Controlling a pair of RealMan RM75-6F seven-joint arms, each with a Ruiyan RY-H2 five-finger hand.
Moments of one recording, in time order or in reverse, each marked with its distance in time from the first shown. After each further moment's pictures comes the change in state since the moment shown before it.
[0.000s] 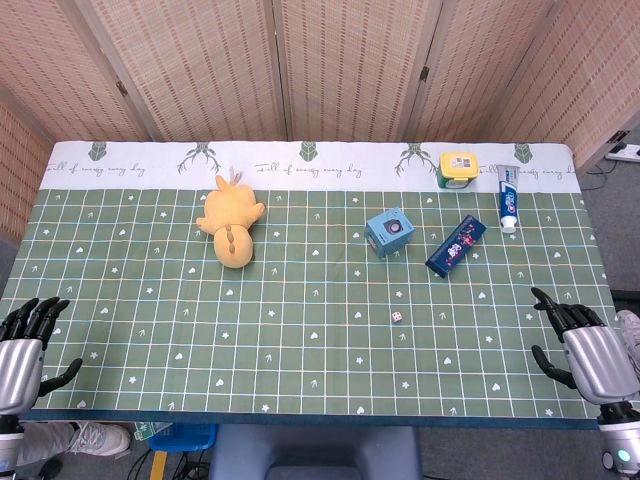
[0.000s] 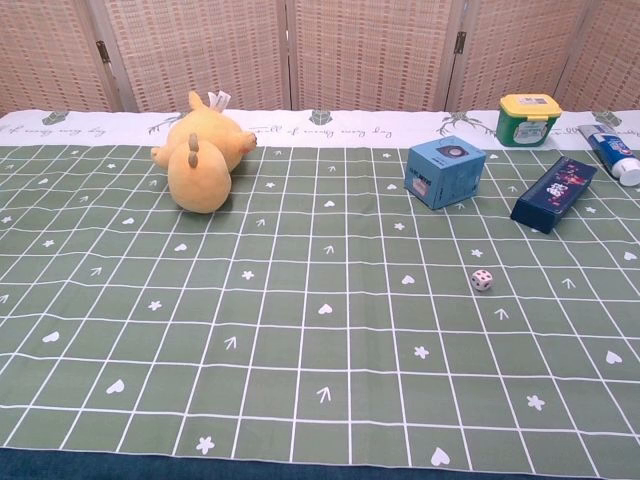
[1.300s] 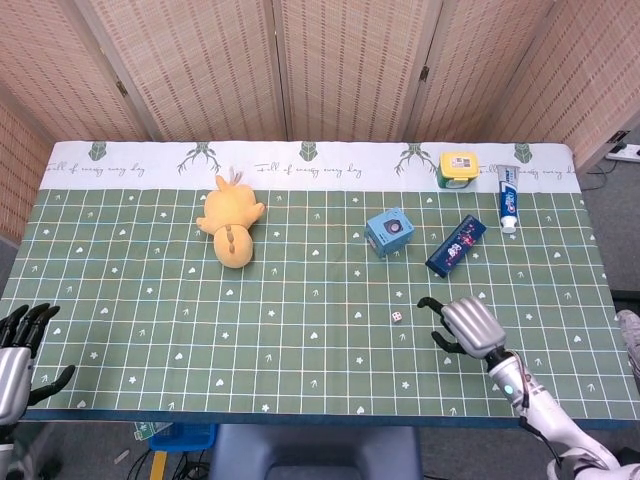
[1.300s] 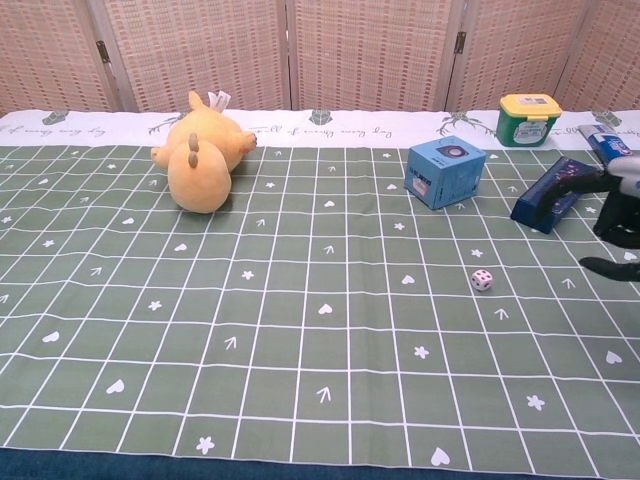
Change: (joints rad) left arm 0.036 0.021 0.019 -0.010 0.020 0.038 -0.042; right arm 0.336 -0.264 0.076 0.103 0.103 -0.478 -0.090
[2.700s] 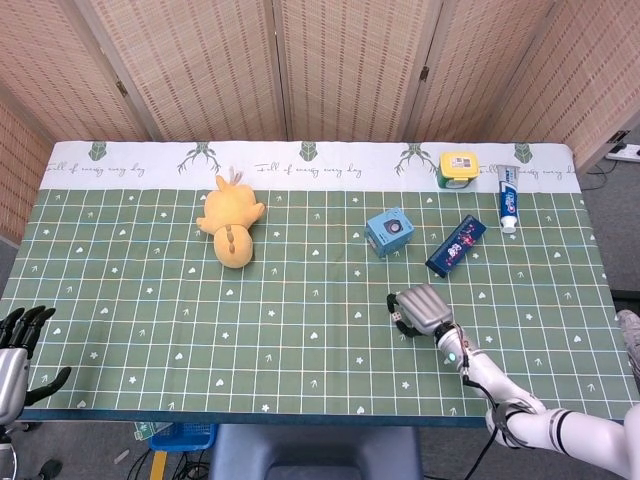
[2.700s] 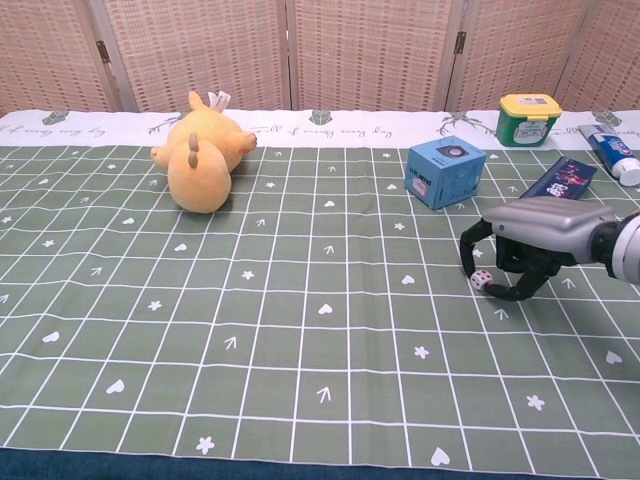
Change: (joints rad) left arm 0.002 -0.009 -0.005 0.031 -0.023 -0.020 -0.021; right arm 0.230 -0.241 0.006 0.252 0.229 -0.208 -0.126
